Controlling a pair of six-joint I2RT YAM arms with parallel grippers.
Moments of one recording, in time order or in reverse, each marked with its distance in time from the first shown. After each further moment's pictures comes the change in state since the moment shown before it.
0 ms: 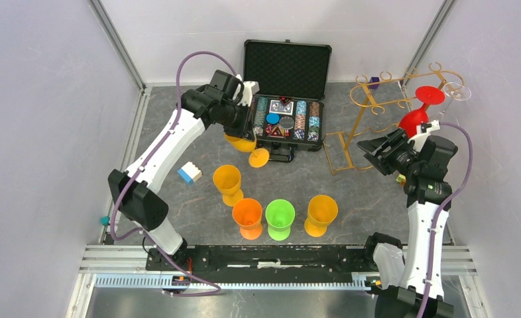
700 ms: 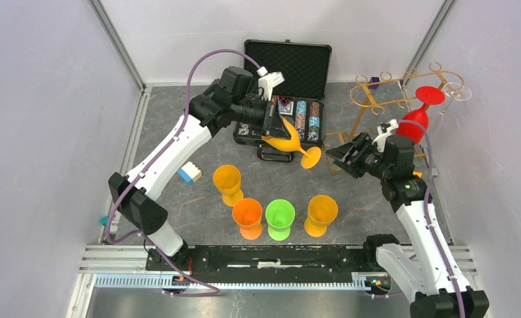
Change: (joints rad) left arm -0.111 -0.035 0.006 0.312 0.402 -0.175; right arm 0.404 0.009 -0.093 0.132 0.188 0.135
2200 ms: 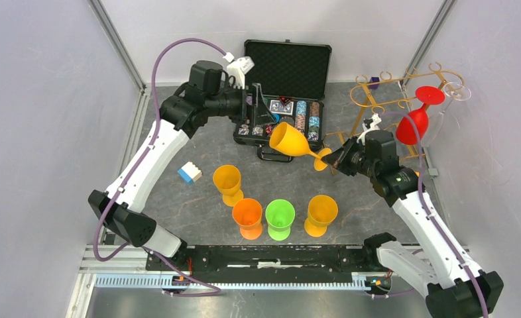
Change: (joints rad) left arm 0.111 -0.127 -0.037 0.024 -0.171 0.039; right arm 0.265 0.091 0.098 -0.092 0.282 -0.083
